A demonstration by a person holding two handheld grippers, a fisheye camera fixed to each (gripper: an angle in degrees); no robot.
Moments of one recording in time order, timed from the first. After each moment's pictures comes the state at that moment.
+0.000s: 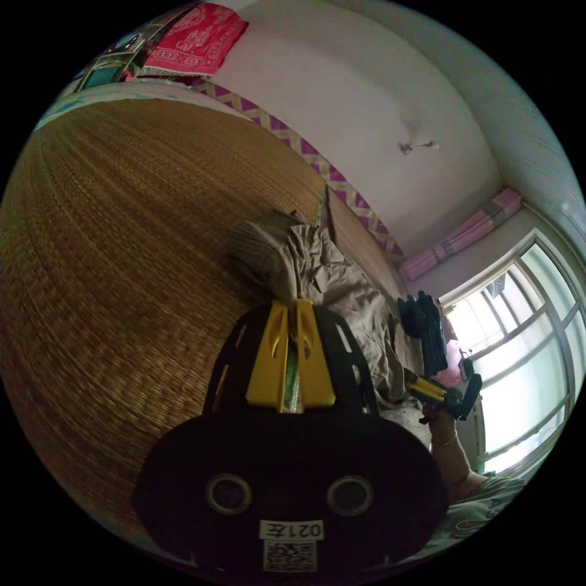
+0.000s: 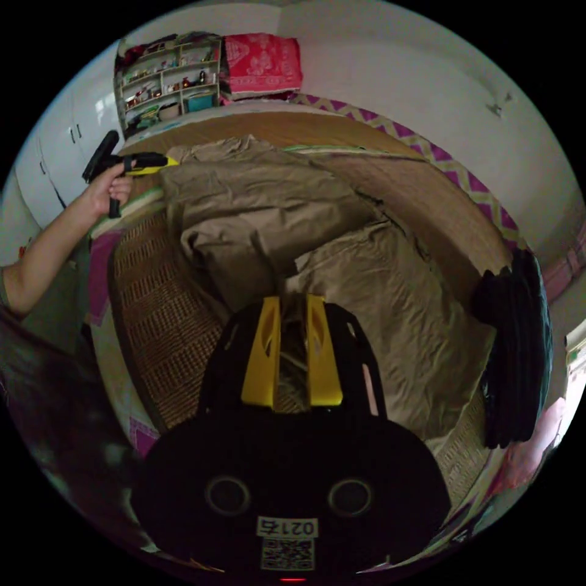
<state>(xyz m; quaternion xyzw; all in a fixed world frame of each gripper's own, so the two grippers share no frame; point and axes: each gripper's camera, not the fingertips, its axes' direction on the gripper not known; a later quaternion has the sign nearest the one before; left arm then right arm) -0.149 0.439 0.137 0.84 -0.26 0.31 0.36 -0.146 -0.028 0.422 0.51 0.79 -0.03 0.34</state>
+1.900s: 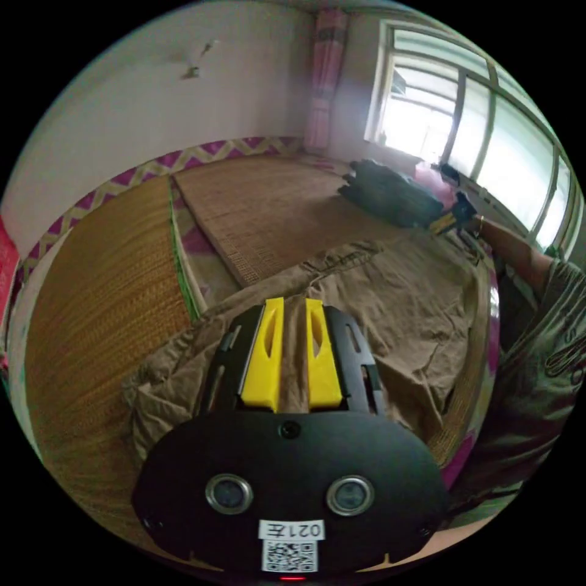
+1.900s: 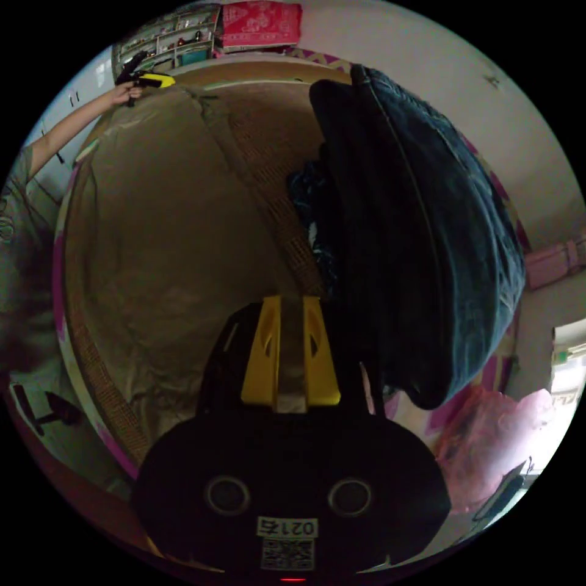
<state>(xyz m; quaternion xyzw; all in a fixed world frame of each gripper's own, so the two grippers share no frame) 0.180 0.205 0.179 0.54 -0.68 0.40 0.30 -0.194 0.335 0.245 0.43 0.81 0.04 0.39</state>
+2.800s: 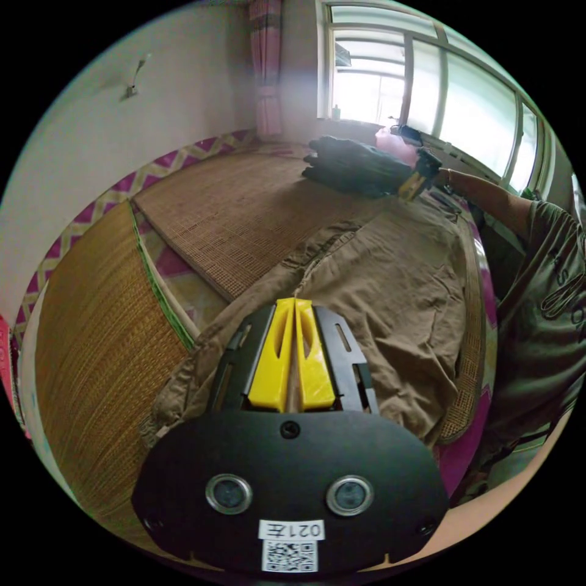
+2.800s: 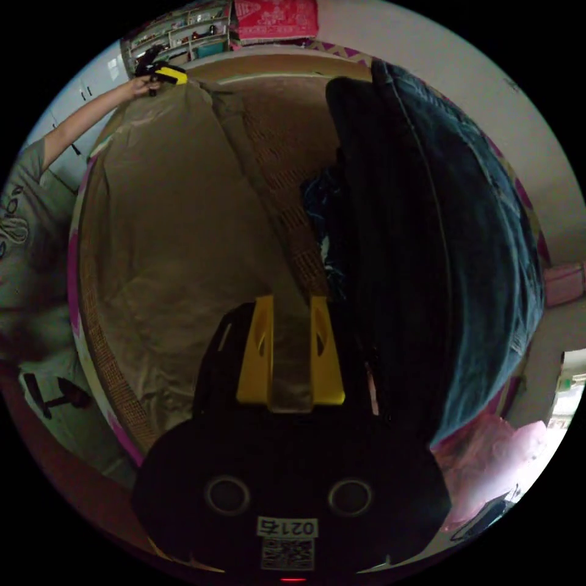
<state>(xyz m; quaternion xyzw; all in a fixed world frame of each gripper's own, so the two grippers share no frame) 0.194 0.154 0.259 0.46 -0.72 0.44 0.29 -0.184 0.226 0.249 0.40 0.80 0.02 0.44</state>
